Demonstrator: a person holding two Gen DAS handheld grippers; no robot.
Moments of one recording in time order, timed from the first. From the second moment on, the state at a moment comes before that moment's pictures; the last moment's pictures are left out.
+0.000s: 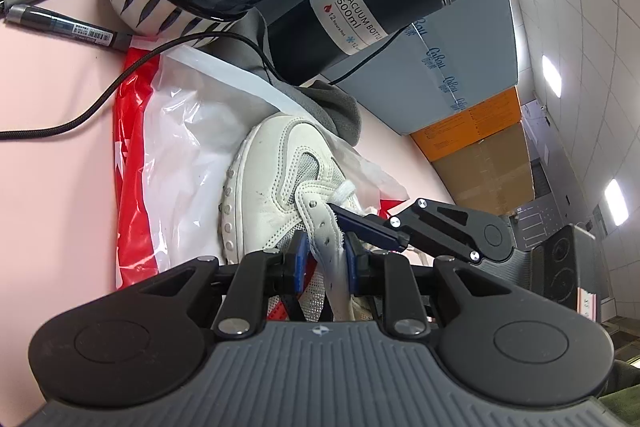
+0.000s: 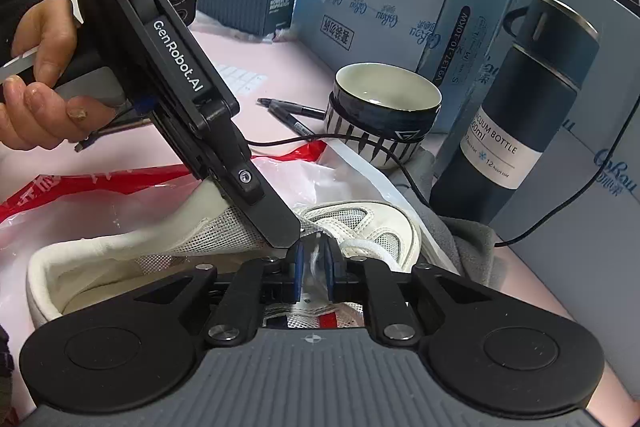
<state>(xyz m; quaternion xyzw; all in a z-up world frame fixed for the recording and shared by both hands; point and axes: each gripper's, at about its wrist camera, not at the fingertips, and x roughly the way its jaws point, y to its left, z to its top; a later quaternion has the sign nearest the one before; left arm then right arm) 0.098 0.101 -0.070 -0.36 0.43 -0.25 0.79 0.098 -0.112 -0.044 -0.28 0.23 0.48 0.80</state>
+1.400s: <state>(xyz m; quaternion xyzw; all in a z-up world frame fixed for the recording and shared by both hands) 0.067 0.097 -0.012 -0.28 0.31 -0.18 0.89 0.084 -0.162 0.006 -0.06 0.28 0.46 0.84</state>
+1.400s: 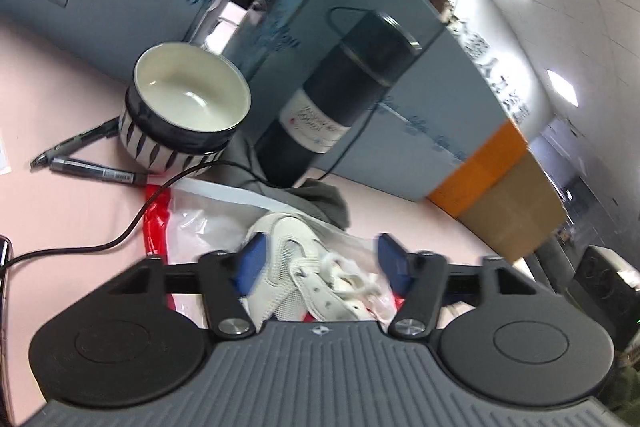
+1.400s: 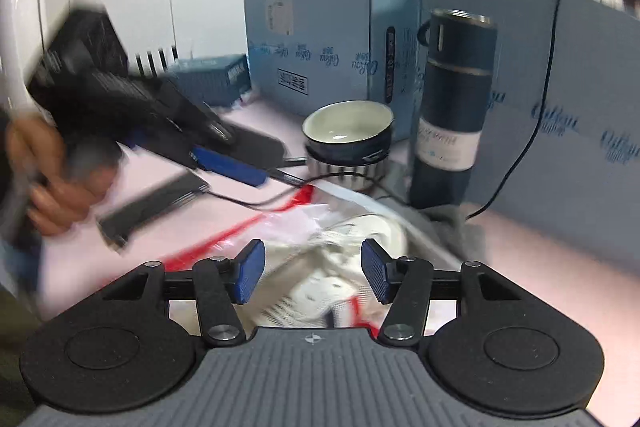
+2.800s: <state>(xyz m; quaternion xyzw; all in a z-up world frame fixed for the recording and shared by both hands) 0.025 0.072 -0.008 -0.16 0.29 -0.20 0.92 0.104 -0.135 0.017 -0.16 0.29 0.43 0.84</state>
